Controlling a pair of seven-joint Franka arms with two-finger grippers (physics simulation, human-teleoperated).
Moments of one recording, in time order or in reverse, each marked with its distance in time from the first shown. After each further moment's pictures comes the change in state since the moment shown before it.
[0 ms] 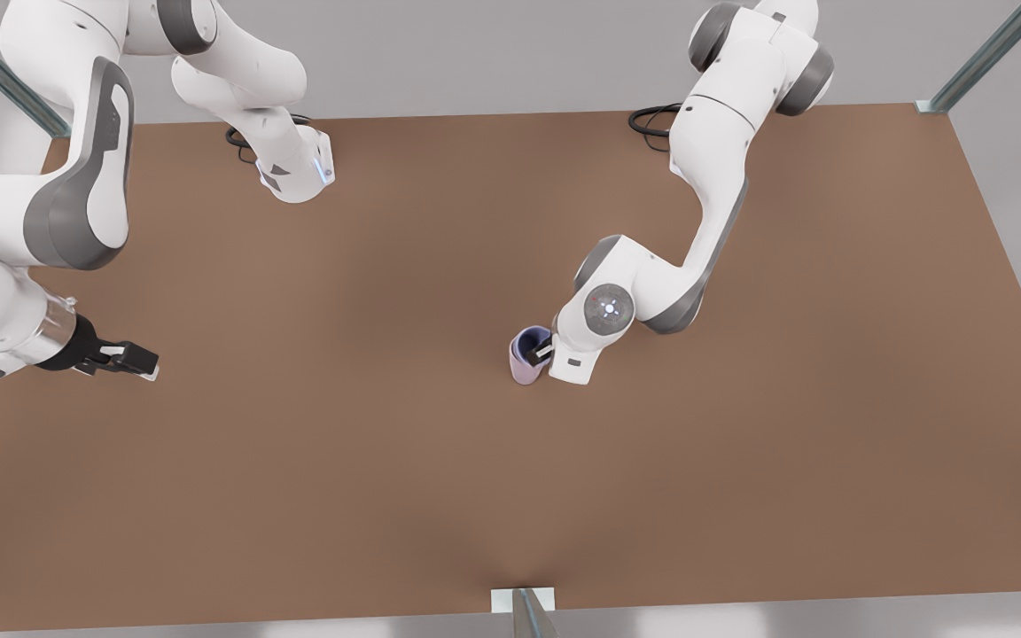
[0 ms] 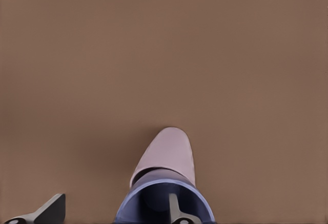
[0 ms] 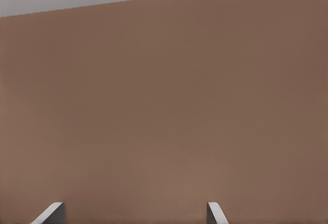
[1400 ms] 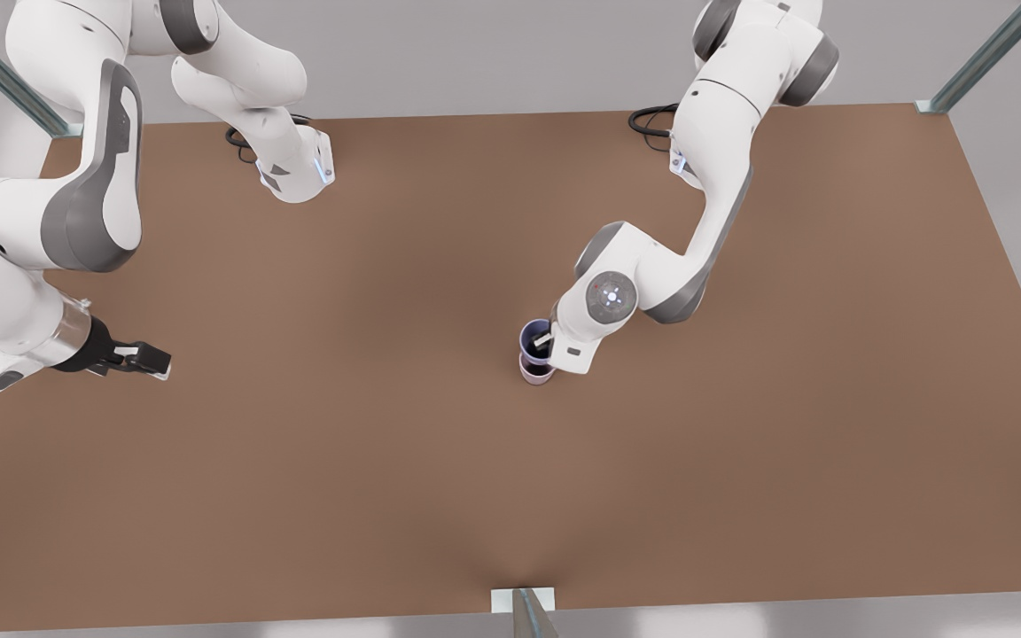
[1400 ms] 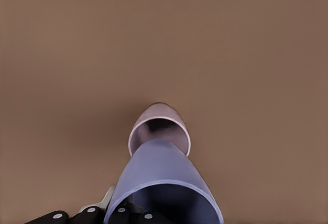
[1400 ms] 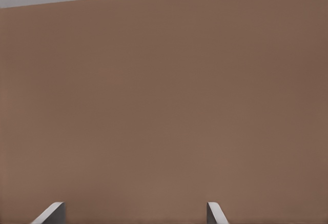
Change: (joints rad) left arm 0.000 -0.046 -0.011 -0.020 -0.026 -0.037 0.003; right arm 0.009 0.001 0.012 -0.014 -0.008 0.000 0.002
